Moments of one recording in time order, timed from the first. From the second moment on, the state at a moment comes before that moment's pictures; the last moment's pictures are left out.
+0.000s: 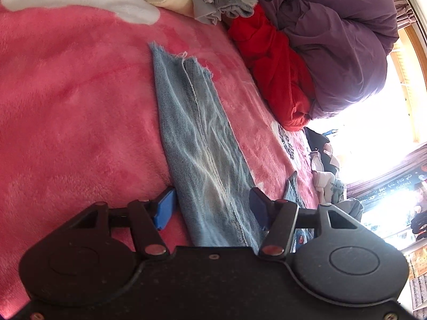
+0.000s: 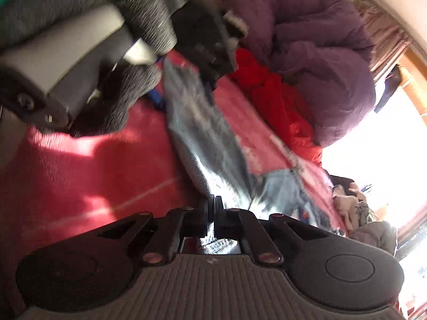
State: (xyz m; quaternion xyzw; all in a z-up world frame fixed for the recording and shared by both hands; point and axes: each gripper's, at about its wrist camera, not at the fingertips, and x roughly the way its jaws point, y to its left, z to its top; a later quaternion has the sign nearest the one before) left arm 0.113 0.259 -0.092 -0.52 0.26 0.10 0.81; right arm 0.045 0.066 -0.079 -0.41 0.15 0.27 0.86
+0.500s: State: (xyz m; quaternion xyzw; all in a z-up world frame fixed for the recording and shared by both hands) left arm 0.109 0.260 -0.090 -0.53 0.27 0.08 0.80; right arm -0.008 0.007 -0.096 -0.34 0.17 0.24 0.89
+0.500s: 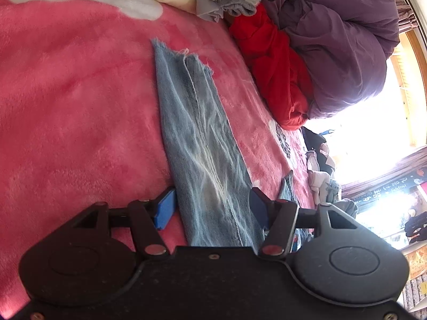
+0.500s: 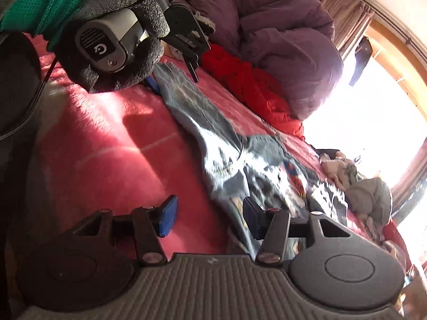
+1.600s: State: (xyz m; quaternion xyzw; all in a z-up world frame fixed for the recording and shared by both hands) left arm 0.086 0.131 -0.072 -0.38 0.36 -0.02 0.85; right arm -0.006 -0.026 -0.087 -0.27 0.20 0.26 0.90
